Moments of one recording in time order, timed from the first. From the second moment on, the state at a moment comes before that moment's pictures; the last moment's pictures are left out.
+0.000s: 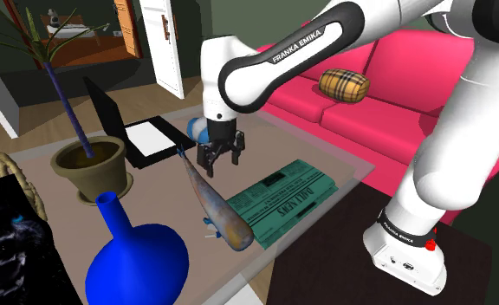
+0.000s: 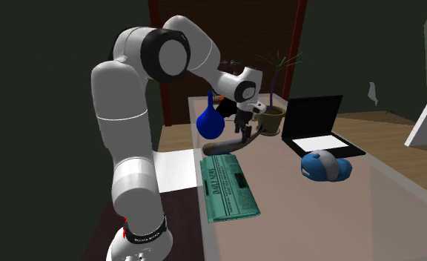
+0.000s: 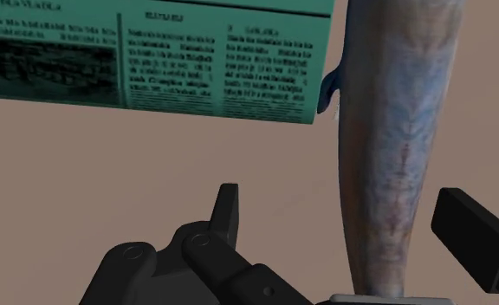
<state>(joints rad) 0.13 0.04 0.43 -2.15 0.11 2.16 0.51</state>
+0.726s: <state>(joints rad) 0.20 0.29 0.44 -2.01 -0.02 2.26 0.64</state>
